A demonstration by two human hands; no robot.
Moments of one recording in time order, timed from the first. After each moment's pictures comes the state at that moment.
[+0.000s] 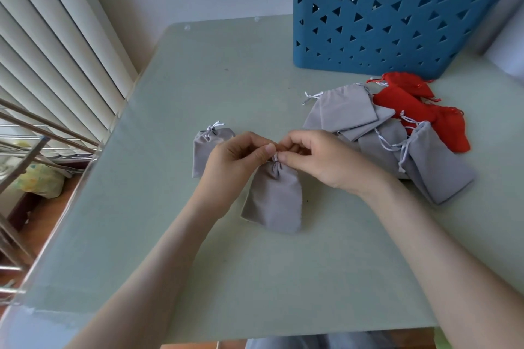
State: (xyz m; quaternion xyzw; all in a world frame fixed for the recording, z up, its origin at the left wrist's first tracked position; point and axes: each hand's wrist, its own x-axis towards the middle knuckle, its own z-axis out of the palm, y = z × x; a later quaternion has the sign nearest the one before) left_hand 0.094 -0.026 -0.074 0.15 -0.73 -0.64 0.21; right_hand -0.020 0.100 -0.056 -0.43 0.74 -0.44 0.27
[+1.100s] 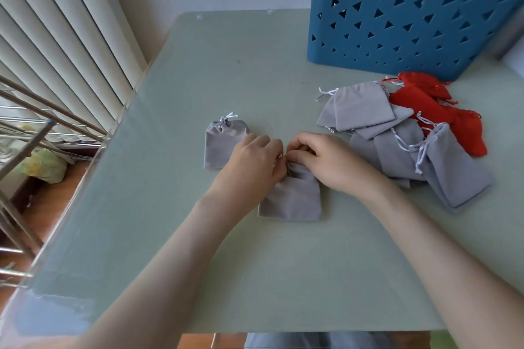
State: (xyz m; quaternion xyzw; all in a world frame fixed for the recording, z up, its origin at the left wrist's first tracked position) left_hand 0.084 -0.037 -0.101 0.05 -0.95 -0.13 0.29; right_hand -0.018 0.087 -0.074 -0.43 0.81 -0.35 0.19
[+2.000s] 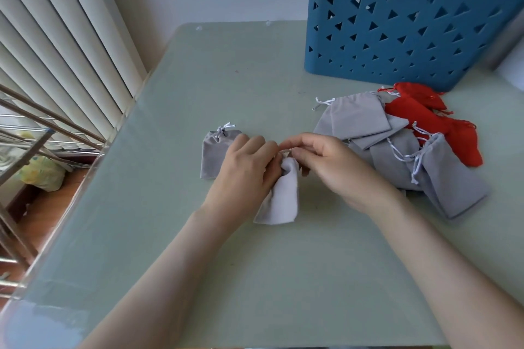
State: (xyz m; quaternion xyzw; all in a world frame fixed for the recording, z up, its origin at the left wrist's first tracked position) left_hand 0.089 -0.035 -0.096 0.05 -0.91 -0.13 0.39; right_hand -0.011 0.094 -0.062 -0.39 0.70 -0.53 0.28
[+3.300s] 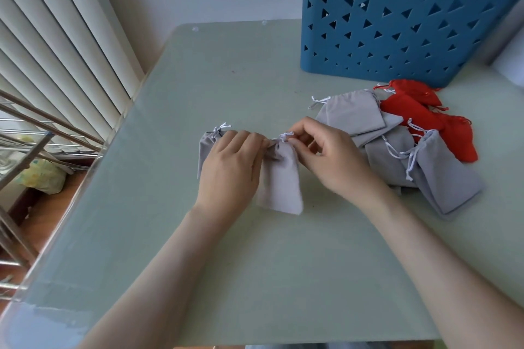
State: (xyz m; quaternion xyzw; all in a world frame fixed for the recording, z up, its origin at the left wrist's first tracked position) left_hand 0.095 -0.037 -0.090 0.10 -0.90 -0.09 0.42; right_hand -0.015 0.099 -0.059 -0.46 0.74 -0.48 0.09
